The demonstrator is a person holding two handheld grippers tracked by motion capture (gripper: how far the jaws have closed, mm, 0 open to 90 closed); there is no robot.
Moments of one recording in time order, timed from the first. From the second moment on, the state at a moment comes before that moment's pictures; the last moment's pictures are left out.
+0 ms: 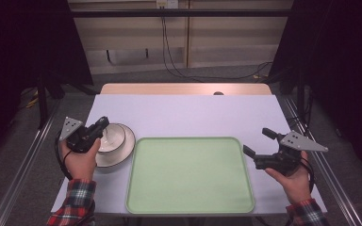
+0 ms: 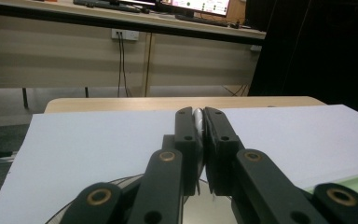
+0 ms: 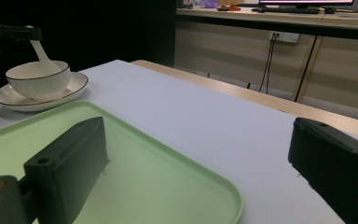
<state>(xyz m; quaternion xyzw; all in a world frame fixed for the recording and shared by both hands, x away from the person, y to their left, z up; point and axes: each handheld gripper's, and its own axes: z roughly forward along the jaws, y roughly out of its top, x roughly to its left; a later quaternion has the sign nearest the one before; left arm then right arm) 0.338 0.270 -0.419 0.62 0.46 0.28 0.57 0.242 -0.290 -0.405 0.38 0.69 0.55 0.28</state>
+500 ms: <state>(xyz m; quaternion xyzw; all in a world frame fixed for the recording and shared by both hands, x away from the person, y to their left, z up) 0.333 0.275 -0.411 0.62 0.46 0.27 0.58 0.241 -0.290 -0.405 0.38 0.69 0.55 0.28</state>
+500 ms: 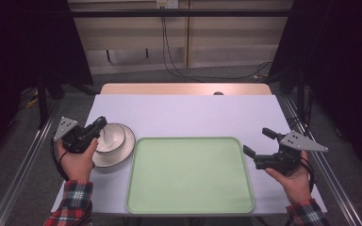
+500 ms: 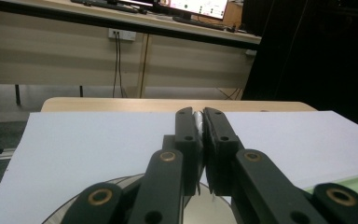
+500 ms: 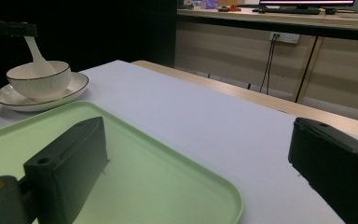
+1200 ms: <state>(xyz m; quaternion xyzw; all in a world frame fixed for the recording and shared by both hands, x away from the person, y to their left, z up) 0.332 0.251 -0.367 0.63 0.43 0.23 0.61 0.242 -0.291 -0.405 0.38 0.69 0.55 0.28</state>
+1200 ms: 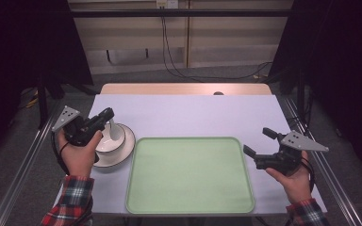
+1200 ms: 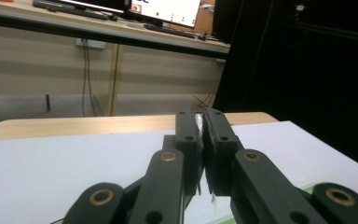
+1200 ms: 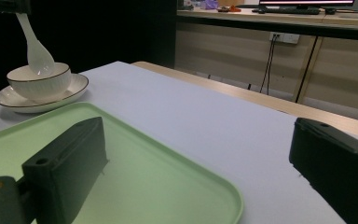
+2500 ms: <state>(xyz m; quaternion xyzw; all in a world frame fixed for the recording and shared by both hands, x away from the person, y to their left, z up) 0.317 0.206 -0.360 0.66 0.40 0.16 0.61 0.242 -0.289 -0.405 0.37 0.69 0.55 0.28</state>
